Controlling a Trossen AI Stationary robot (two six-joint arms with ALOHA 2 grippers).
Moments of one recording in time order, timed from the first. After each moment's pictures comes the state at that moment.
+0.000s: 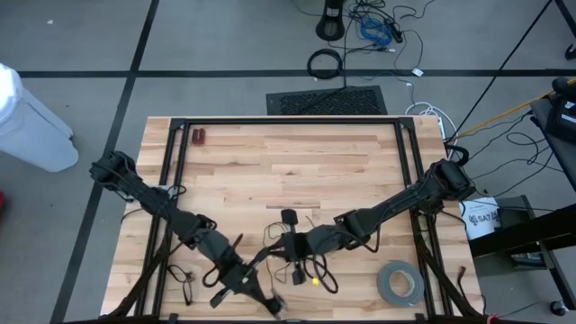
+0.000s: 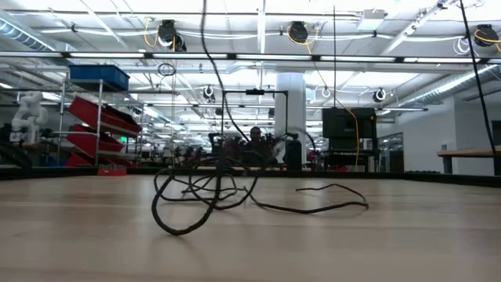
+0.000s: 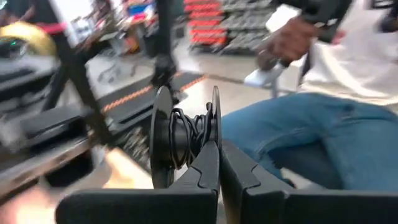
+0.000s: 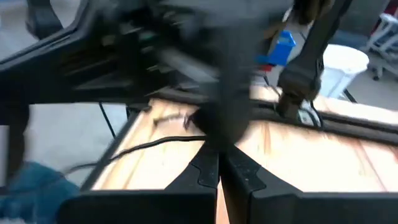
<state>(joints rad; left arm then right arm) -0.57 1.51 0.97 0.42 0.23 0.21 0.43 1.79 1.36 0.15 0.29 -0.01</state>
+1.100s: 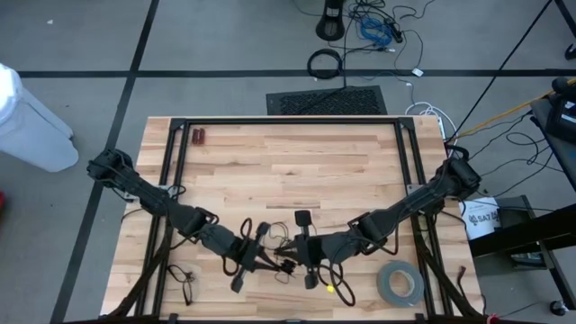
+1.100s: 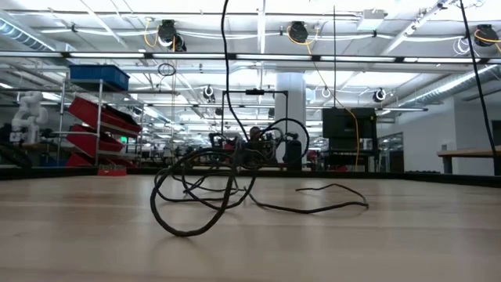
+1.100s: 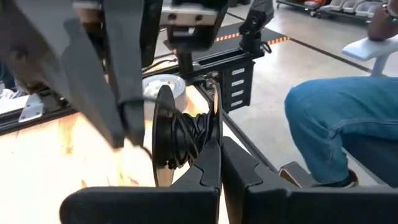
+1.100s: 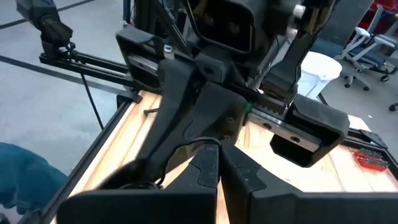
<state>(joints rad) -0.53 1.47 0.97 0.22 -0.10 0.06 0.49 1.70 1.37 0.02 0.42 -0.07</state>
